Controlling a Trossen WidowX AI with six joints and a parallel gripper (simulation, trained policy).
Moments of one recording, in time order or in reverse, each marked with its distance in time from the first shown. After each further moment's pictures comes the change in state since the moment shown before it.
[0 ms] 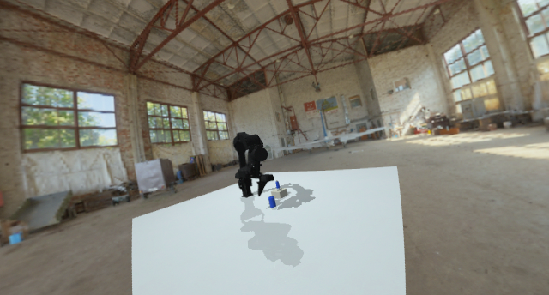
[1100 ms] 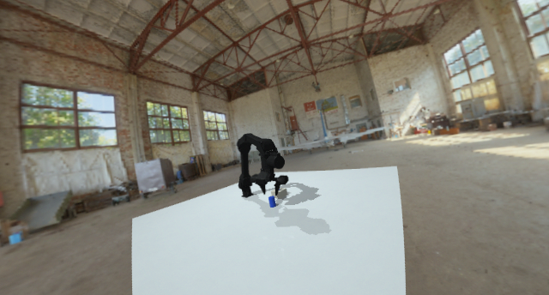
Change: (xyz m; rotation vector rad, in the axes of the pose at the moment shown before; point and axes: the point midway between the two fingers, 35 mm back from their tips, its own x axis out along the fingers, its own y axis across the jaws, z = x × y) arm 0.013 0.032 -0.091 -0.125 0.265 -0.013
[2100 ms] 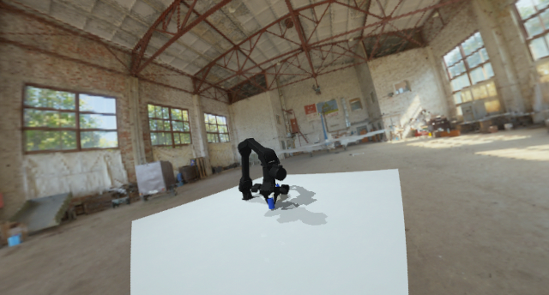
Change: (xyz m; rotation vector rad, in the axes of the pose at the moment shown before) arm 0.038 -0.005 -0.010 -0.142 0.030 -0.031
